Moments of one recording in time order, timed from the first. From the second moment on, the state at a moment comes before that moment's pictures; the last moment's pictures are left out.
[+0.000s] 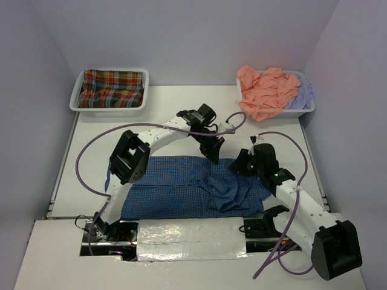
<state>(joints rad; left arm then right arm) -0.74 2.18 1.83 -0.77 0.76 0.24 0.29 0.90 0.41 -0.19 -0.22 0.54</state>
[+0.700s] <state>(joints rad) -0.82 2.00 1.93 -0.63 0.60 0.44 0.29 0.57 0.68 -0.61 -0.12 0.48</state>
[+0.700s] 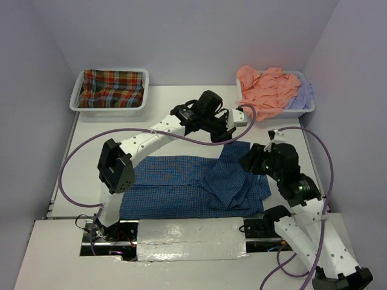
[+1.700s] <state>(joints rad) -0.86 2.01 1.70 -0.54 0.61 0.83 0.29 0.45 0.73 -0.73 0.09 0.67</state>
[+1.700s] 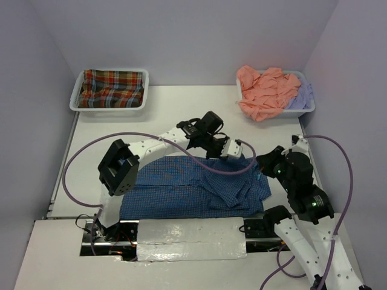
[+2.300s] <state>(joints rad) -1.07 1.73 1.27 -0.59 0.46 1.15 0.29 0.60 0.64 -0.67 0.05 0.64</state>
